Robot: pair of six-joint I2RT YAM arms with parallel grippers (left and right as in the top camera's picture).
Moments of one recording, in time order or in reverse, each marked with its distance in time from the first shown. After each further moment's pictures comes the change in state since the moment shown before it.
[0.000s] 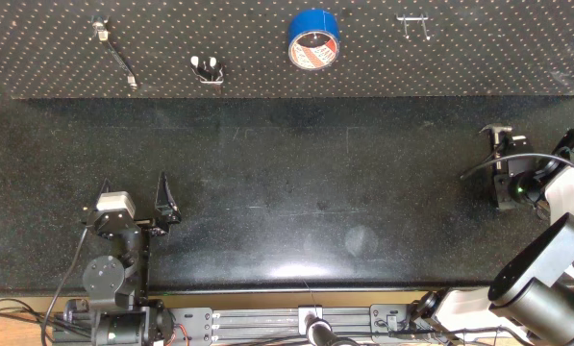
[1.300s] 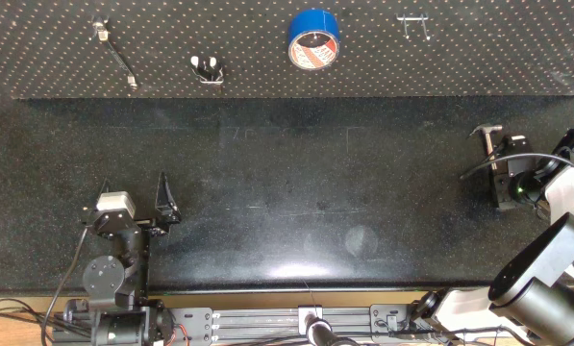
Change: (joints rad) left arm 0.000 0.000 0.000 0.000 0.000 0.000; right arm 0.000 0.002 0.002 0.000 0.000 -0.013
